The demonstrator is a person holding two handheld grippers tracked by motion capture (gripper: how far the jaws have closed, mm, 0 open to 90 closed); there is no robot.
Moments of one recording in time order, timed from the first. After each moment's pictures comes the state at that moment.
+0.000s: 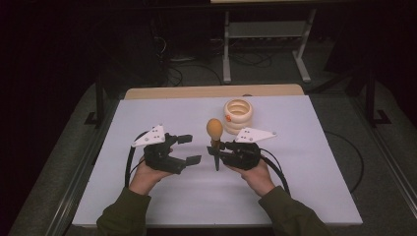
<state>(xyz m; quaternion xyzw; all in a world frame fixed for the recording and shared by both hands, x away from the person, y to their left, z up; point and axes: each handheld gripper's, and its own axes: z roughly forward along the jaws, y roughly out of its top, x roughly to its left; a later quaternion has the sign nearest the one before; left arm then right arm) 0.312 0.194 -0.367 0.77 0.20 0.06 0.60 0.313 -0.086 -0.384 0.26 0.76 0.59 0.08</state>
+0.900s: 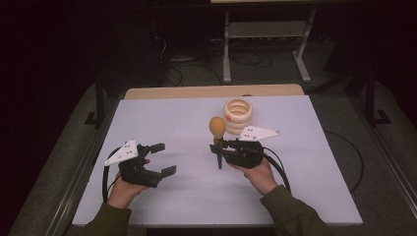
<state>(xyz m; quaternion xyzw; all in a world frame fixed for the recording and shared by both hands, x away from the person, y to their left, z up) 0.282 0.253 -0.391 0.75 0.25 0.10 0.61 0.315 -0.093 -0.380 0.26 0.76 0.59 0.09</state>
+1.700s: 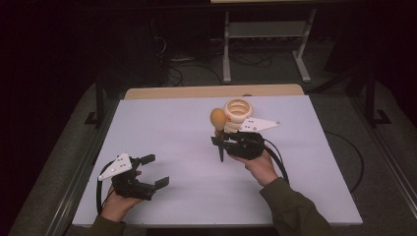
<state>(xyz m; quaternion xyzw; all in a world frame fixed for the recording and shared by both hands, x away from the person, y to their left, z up) 0.255 0.268 -0.409 0.75 0.29 0.12 0.58 0.333 -0.097 -0.371 0.26 0.76 0.59 0.09</state>
